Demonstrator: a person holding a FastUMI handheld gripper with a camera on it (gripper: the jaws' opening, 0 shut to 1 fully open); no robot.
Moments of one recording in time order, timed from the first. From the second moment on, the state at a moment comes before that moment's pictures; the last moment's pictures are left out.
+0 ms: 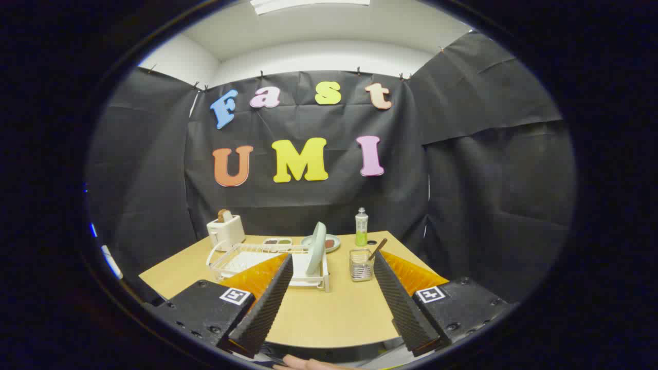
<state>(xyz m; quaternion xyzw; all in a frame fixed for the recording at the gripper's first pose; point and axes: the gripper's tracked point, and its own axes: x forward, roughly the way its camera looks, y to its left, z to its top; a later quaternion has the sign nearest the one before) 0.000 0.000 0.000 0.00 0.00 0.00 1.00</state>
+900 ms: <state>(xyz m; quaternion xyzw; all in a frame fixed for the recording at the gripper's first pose) 0.019 0.015 0.006 -0.01 0.01 0.03 1.00</state>
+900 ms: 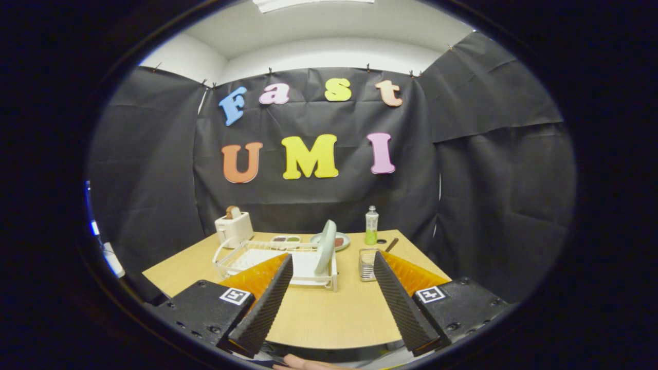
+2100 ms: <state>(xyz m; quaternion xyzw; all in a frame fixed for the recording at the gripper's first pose) 0.269 0.059 0.055 -0.09 0.25 -0.06 0.96</state>
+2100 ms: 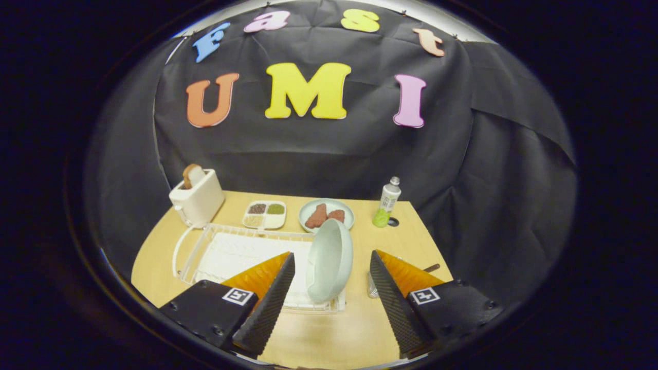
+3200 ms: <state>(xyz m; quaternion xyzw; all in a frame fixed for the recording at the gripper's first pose) 0.363 0.039 0.009 -0.21 0.39 -0.23 0.87</state>
